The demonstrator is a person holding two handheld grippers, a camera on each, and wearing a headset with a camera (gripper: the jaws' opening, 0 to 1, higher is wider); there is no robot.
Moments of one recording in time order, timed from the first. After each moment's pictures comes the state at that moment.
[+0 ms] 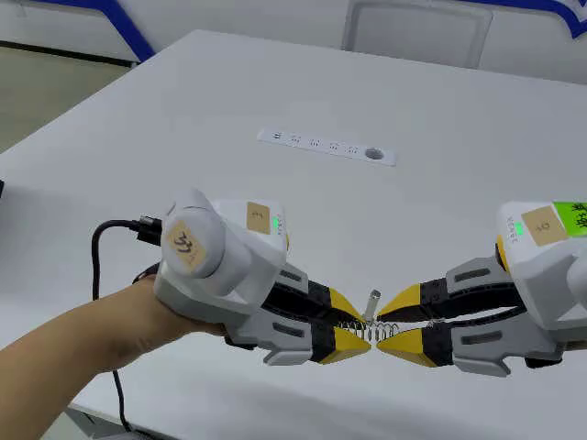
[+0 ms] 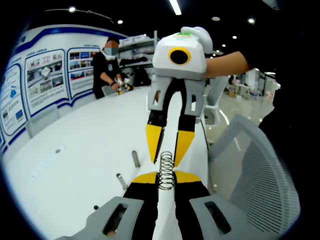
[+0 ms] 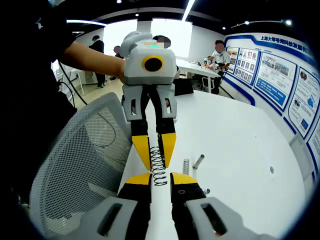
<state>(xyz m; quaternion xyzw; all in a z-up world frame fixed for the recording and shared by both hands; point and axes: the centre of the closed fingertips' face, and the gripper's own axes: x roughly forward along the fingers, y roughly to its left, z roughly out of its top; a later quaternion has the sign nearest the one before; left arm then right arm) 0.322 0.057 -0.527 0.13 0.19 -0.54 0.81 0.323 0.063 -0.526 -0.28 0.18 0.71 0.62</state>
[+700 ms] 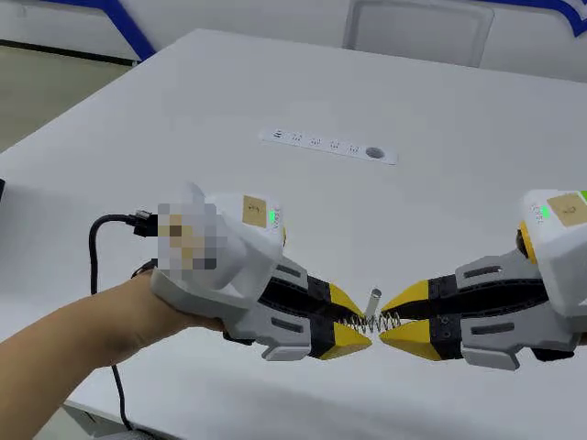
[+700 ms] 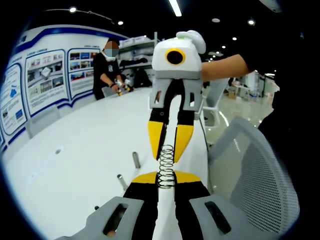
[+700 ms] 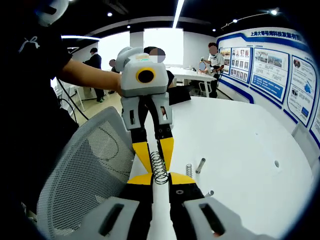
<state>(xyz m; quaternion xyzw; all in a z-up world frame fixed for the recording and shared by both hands) 0.324 0.059 -0.525 0.12 0.19 -0.55 0.81 0.322 0.065 -0.511 -0.22 0.19 0.72 0.63</state>
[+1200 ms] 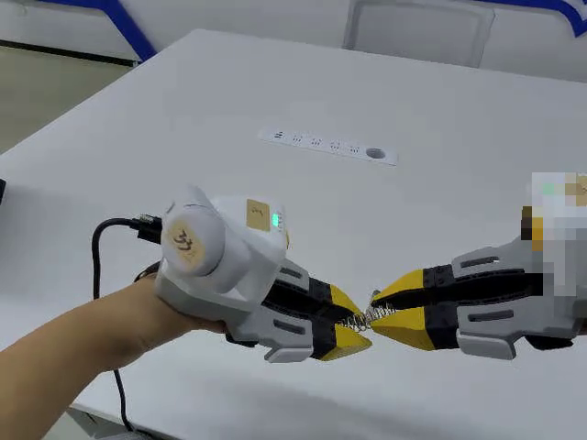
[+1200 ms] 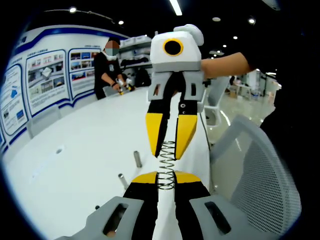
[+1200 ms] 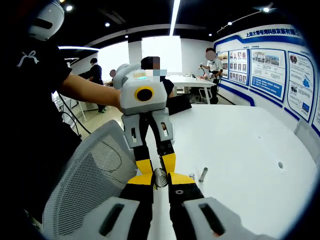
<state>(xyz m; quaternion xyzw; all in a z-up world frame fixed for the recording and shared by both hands) 0.327 0.059 -0.527 0.13 0.19 -0.54 0.81 0.320 0.077 -0.496 -0.18 0.18 0.73 0.63</state>
